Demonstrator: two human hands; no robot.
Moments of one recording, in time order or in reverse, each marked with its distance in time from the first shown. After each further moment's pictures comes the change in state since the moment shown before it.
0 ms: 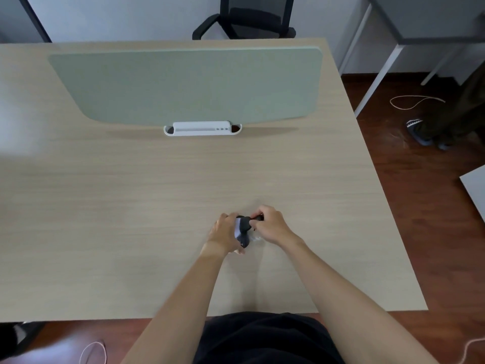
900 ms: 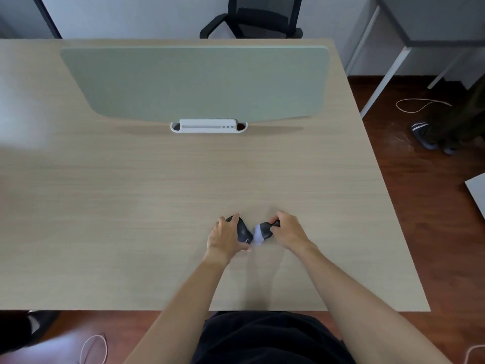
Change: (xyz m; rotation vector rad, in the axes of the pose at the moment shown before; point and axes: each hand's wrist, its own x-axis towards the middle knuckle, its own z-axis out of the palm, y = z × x) left_hand -0.013 -0.009 0.017 0.160 0.083 -0.052; right_hand -0.008 0.030 -0.010 -0.232 0.088 0.051
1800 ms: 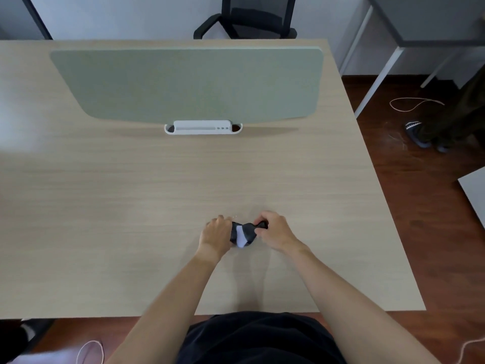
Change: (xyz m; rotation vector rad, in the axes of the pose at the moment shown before) left_hand 0.018 -0.009 -0.005 0.373 0.064 0.136; right_hand -0.003 -0.012 0.005 0.137 -0.077 -0.120
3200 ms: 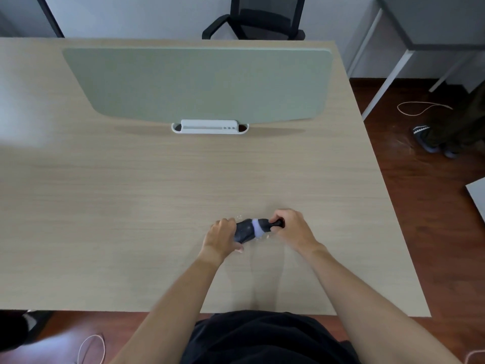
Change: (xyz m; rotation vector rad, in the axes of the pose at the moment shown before) left_hand -0.015 0.002 -0.010 -0.318 -0.044 -0.068; right_hand -0.005 0.010 -0.026 -0.186 0.101 -0.125
